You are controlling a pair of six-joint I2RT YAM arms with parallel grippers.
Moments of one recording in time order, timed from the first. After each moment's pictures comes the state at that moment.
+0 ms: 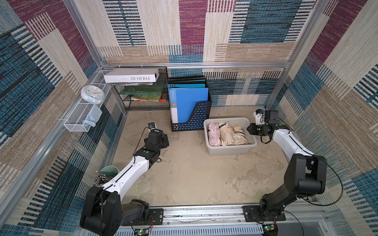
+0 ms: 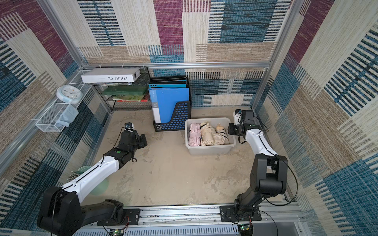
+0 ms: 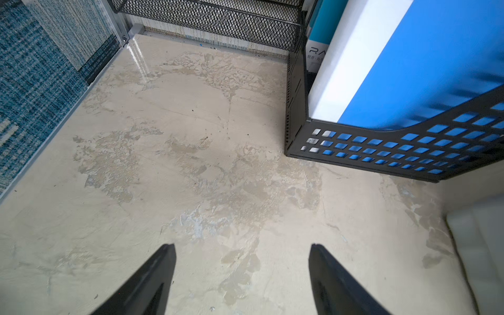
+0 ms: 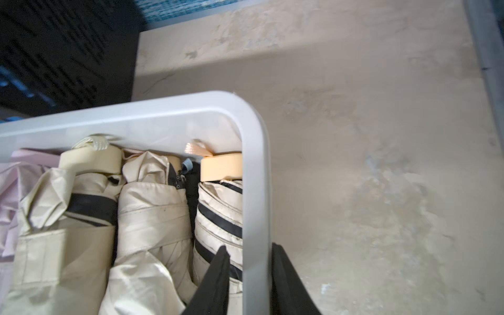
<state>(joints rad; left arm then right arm) -0.29 1.26 0.79 -0.16 -0.34 -0.36 -0.05 1.60 1.20 -0.46 -0.30 0.02</state>
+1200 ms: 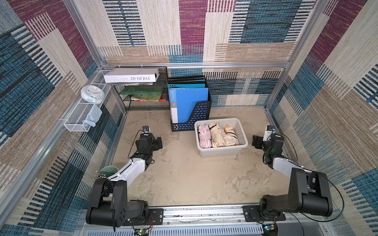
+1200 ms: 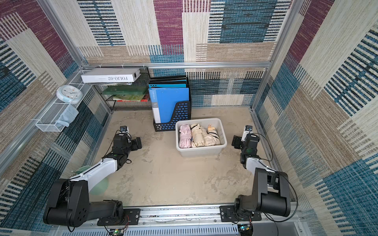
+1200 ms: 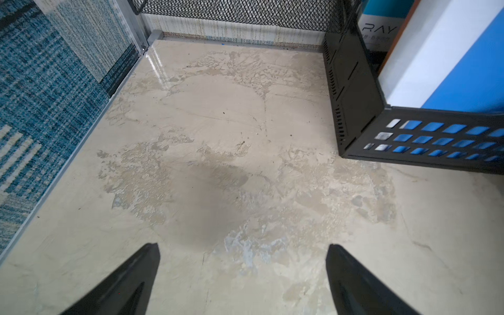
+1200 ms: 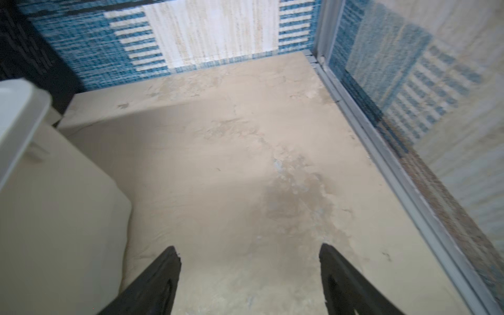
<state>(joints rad) -0.08 1.33 0.62 0.14 -0.21 -0.12 -0.16 1.40 0.50 0.48 -0.09 0.05</state>
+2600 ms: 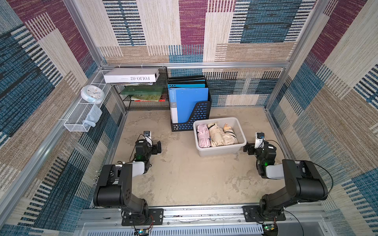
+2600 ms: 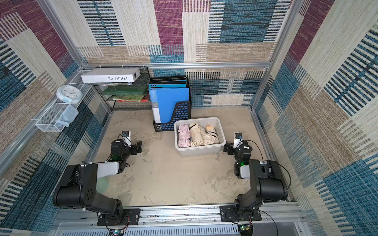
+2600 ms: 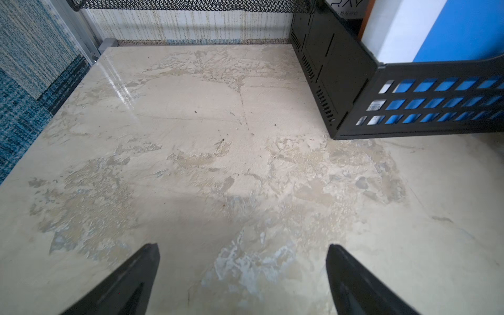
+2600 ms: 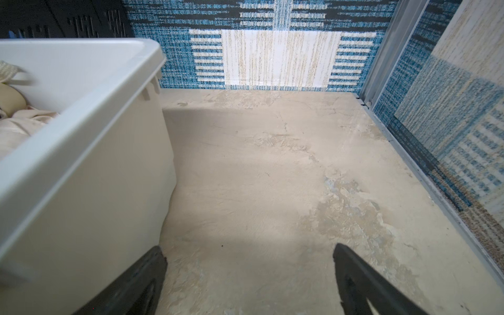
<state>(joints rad) 0.03 1.52 0.48 0.58 0.05 0.03 -0.08 1.53 0.30 0.97 -0.13 -0.05</state>
